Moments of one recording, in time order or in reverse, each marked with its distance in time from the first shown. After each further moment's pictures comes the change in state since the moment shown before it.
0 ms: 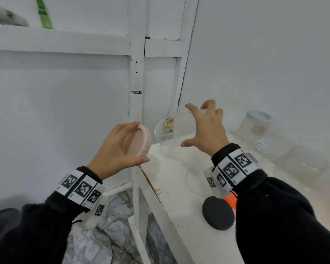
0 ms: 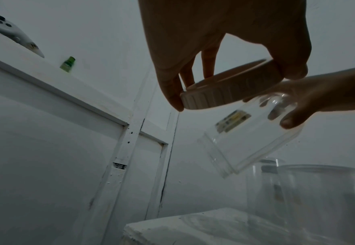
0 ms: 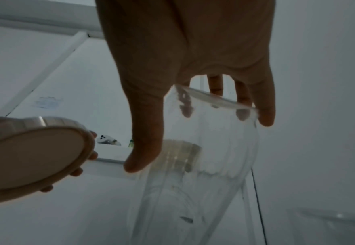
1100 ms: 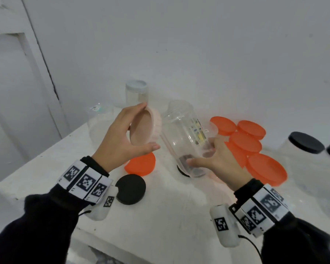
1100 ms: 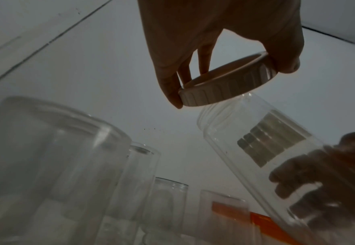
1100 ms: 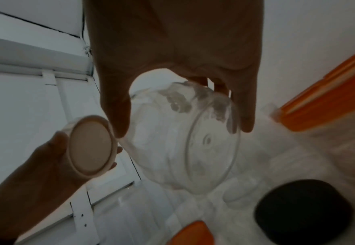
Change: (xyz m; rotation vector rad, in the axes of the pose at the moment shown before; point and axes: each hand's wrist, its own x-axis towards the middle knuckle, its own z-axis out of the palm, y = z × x) left_hand 0.052 0.158 0.181 -0.494 -0.439 0.425; right_hand -0.237 0.129 -0.078 0.620 0.235 0.929
